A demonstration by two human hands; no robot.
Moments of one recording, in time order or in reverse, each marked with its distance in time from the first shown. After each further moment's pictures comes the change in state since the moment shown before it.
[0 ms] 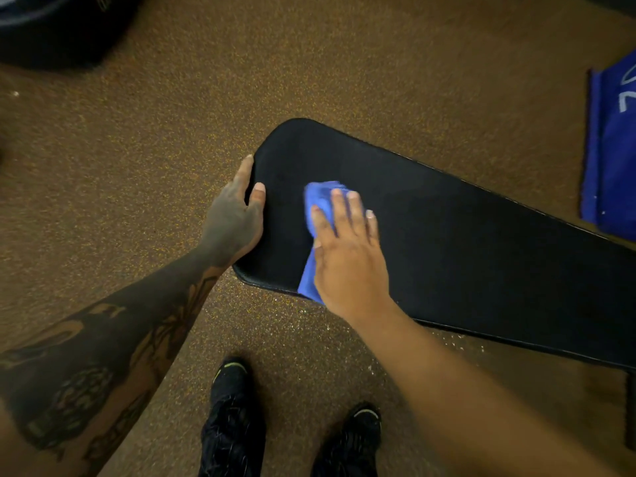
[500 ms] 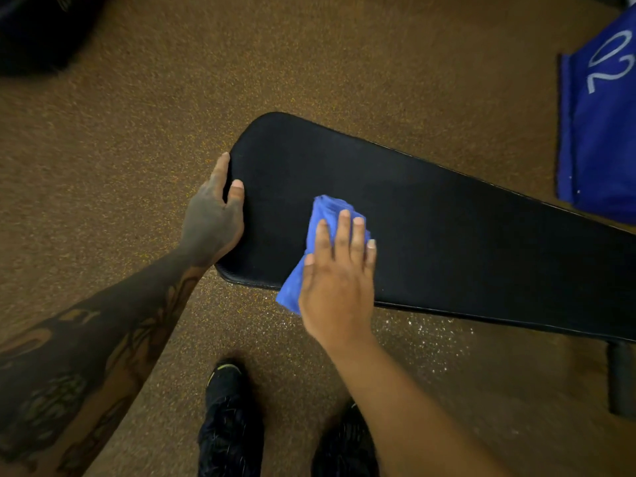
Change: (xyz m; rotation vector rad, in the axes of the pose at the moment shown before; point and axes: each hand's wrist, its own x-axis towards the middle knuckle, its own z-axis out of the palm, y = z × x) left_hand -0.003 0.004 -0.001 -0.001 -0.003 -0.037; right_hand -0.045 -0.020 0.015 0.069 0.056 0.277
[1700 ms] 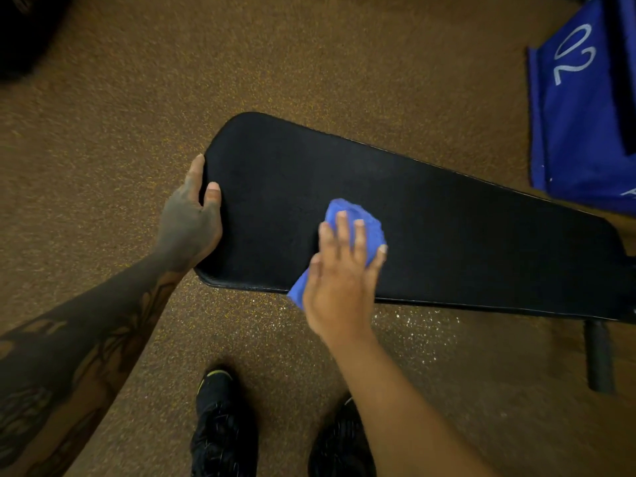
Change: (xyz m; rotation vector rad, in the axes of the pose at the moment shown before) left_hand -0.003 0.004 -0.003 -0.006 -0.066 -0.025; right_hand -0.002 0.023 -0.005 0.076 0.026 0.093
